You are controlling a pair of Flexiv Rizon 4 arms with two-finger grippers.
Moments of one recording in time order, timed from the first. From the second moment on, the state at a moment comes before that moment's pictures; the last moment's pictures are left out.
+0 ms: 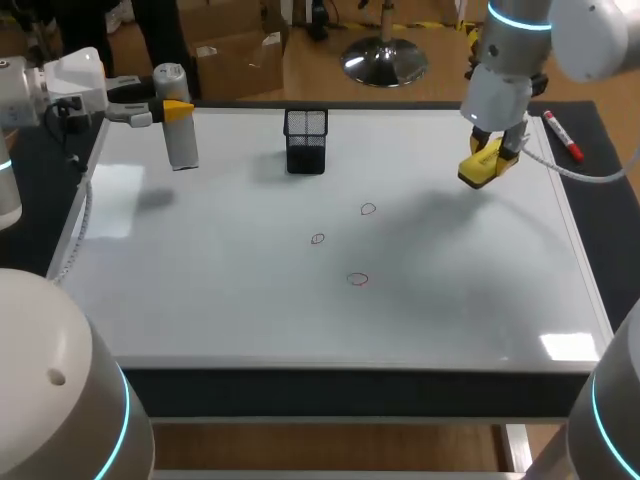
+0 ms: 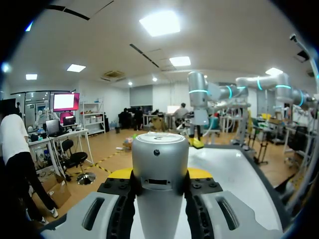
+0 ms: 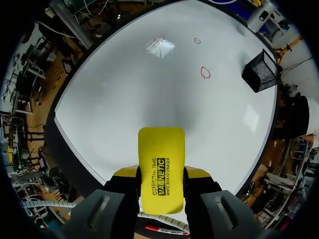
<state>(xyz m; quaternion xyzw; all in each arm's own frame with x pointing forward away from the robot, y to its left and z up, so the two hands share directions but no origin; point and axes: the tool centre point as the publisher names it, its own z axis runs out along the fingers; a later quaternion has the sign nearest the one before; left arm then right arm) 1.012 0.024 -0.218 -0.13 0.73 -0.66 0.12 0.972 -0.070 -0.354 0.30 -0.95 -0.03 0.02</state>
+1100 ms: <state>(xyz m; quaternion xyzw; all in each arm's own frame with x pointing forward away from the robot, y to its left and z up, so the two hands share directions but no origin) 0.992 0.010 -0.214 -0.10 0.72 -0.68 0.10 0.970 -0.071 -0.353 0.30 -0.95 -0.03 0.01</state>
